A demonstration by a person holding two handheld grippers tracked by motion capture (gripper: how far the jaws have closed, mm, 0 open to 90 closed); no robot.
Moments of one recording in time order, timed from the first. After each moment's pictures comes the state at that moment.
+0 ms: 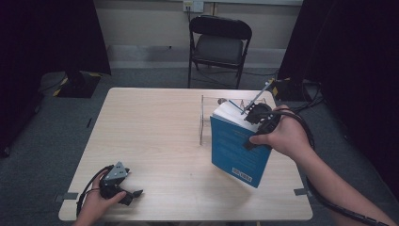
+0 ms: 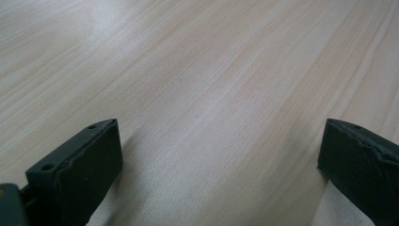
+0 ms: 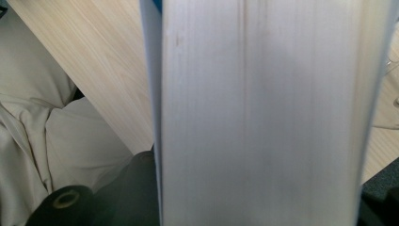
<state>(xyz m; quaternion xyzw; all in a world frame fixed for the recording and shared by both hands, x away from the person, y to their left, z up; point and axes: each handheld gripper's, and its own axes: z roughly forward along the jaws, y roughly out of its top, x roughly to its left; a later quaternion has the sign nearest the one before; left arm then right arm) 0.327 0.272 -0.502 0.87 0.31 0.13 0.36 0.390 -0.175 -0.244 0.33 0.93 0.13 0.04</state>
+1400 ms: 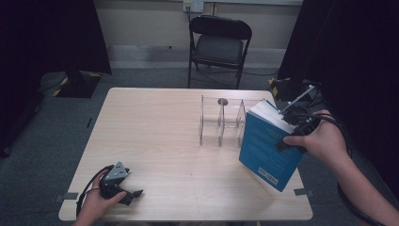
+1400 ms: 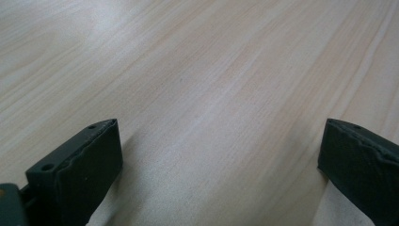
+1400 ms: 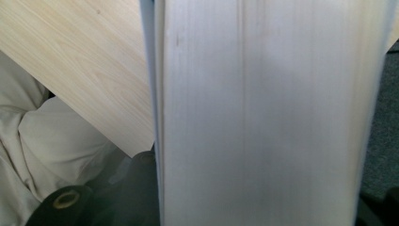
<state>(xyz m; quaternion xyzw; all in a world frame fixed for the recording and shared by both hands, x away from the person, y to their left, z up) 0.327 0.272 -0.502 0.87 0.31 0.13 0.36 0.382 -0.258 -0.243 0.43 0.89 0.13 0.06</state>
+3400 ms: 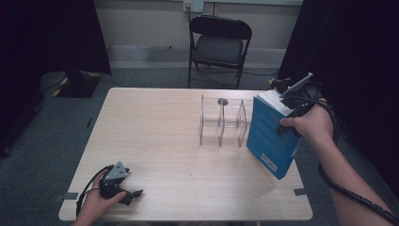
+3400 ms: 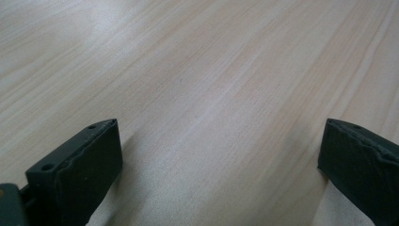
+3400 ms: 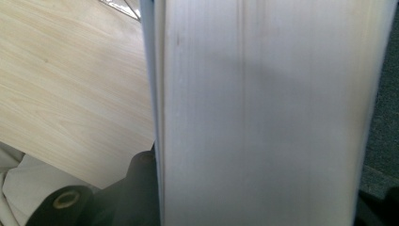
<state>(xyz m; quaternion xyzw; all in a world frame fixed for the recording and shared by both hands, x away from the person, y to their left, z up) 0.327 0.272 -0.502 0.87 0.31 0.13 0.36 0.434 -0.265 -0.251 0.52 0.84 0.11 0.07</state>
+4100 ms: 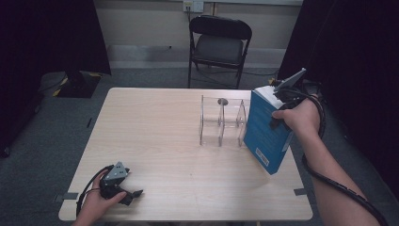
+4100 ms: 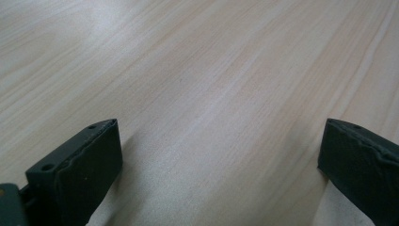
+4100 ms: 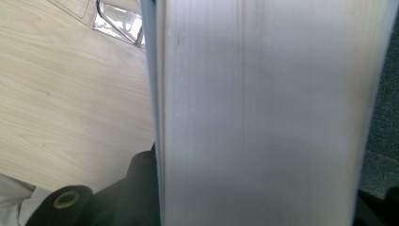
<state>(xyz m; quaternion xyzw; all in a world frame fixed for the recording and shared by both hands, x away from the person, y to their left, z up) 0.327 0.271 -0.503 0.87 0.32 0.12 0.36 0.455 -0.251 -0.254 0.57 0.81 0.11 0.07</state>
